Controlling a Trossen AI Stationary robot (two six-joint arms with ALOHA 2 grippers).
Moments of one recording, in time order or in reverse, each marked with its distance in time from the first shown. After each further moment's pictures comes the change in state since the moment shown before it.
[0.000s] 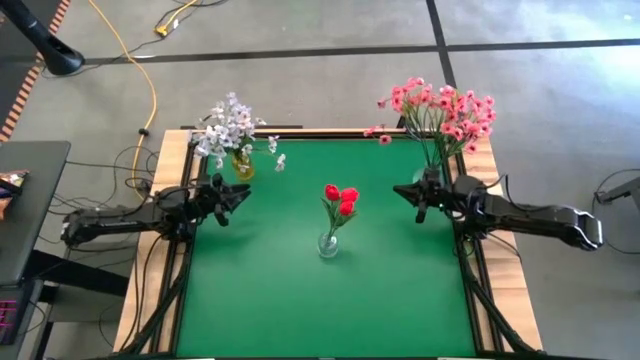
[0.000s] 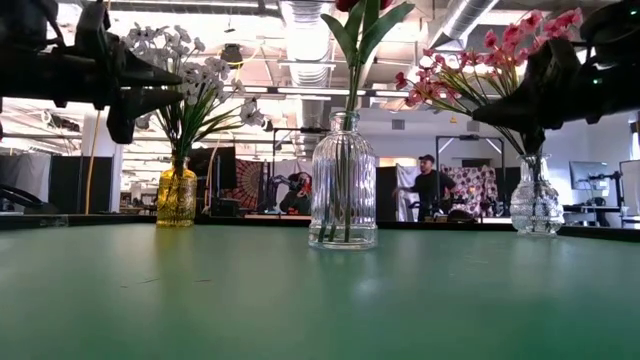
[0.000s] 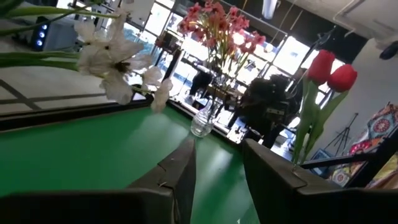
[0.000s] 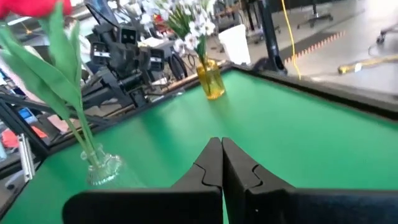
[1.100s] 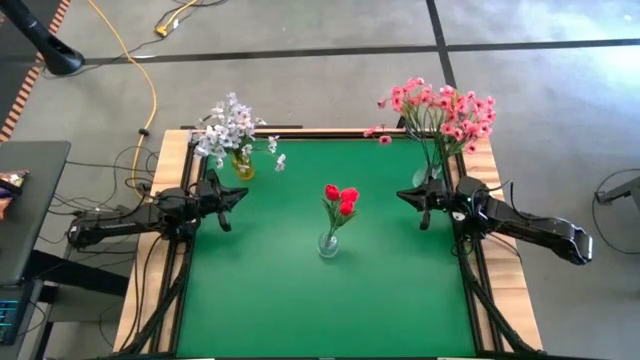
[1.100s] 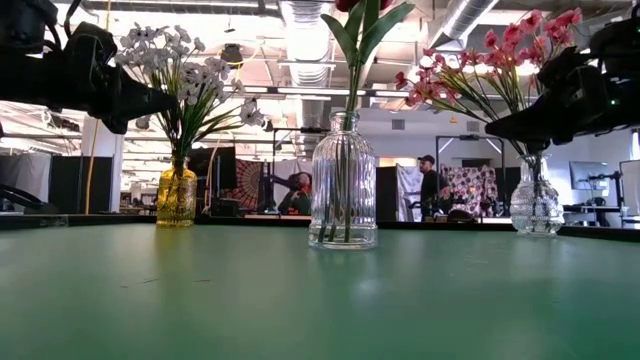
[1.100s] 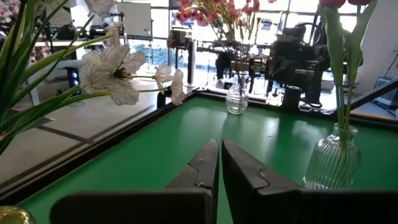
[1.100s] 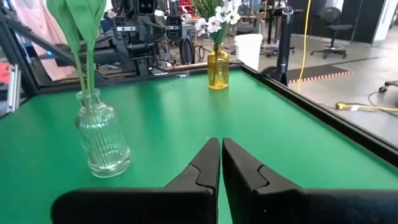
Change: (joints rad) left arm 0.002 -0.128 0.012 -0.232 -0.027 0.409; right arm -0.098 -0.208 -0.068 -0.167 -0.175 -0.315
